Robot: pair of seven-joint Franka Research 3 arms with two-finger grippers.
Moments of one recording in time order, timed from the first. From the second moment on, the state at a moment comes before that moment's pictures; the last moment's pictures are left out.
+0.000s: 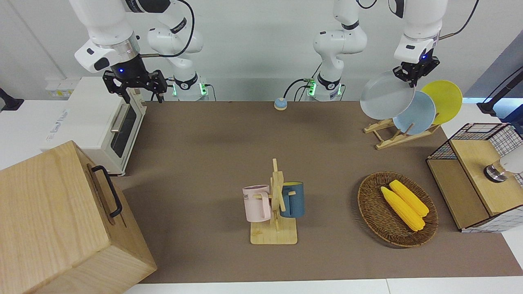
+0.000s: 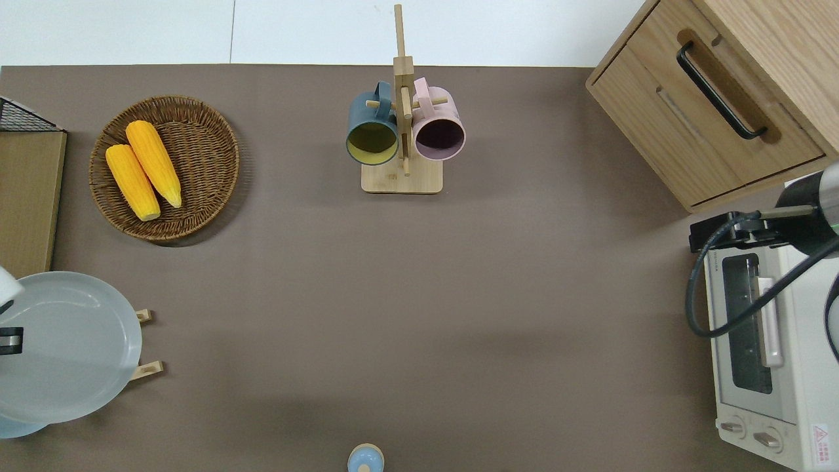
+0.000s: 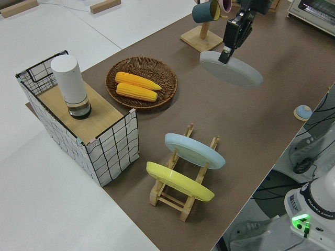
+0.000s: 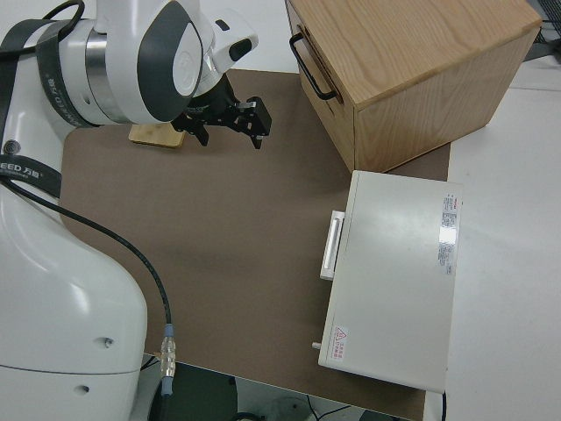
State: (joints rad) left arm 0.00 -0.32 -0.07 -1.95 0.52 1.55 -0.13; right arm -0.09 0.03 0.16 -1.48 -0.03 1.46 0.05
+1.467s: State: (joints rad) left arm -0.01 -0.32 -0.16 -2.29 0.88 1.66 -0.58; right arm -0.09 0.03 0.16 -1.48 -0.03 1.46 0.05
